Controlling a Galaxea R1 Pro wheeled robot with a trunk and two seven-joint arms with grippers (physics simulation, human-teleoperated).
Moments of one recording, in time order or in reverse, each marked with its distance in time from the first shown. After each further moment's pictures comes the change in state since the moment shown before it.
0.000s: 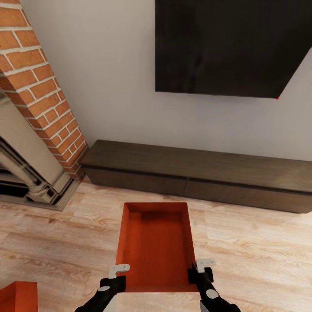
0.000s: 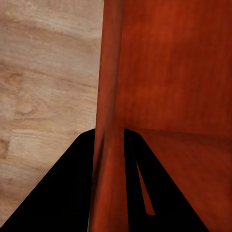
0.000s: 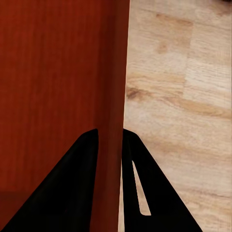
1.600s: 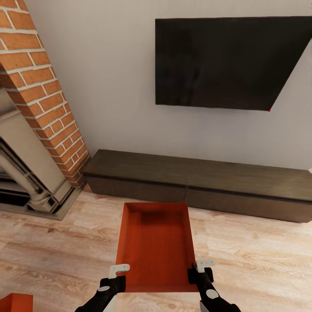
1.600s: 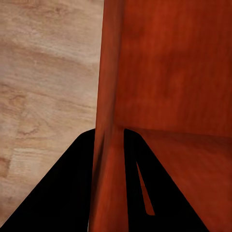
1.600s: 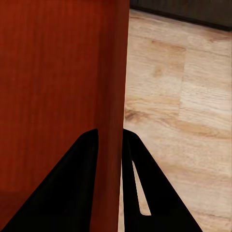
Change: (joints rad) left arm 0.000 0.000 0.000 0.001 -0.001 0.000 0.000; right arm 0.000 0.000 0.001 0.000 -0.001 0.000 0.000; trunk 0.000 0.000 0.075
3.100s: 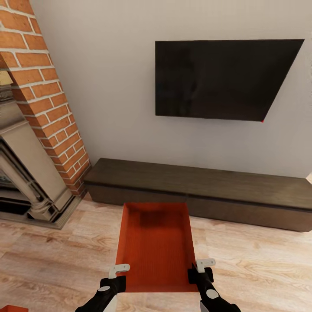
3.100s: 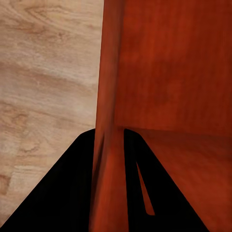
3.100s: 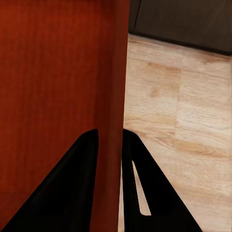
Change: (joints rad) left arm 0.000 -0.001 0.000 0.000 0.000 0.000 0.002; right arm 0.000 -0.001 0.000 0.000 0.000 0.000 0.001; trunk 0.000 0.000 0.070
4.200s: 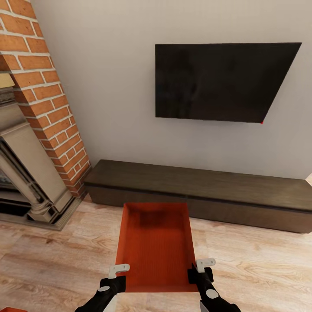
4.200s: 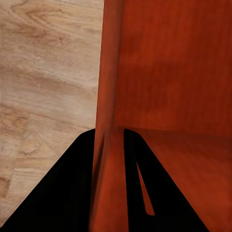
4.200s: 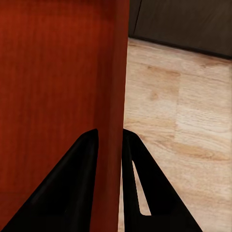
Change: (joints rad) left arm 0.000 0.001 -0.002 0.000 0.004 0.000 -0.001; right arm 0.000 0.001 -0.002 -0.001 0.004 0.002 -0.001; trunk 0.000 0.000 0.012
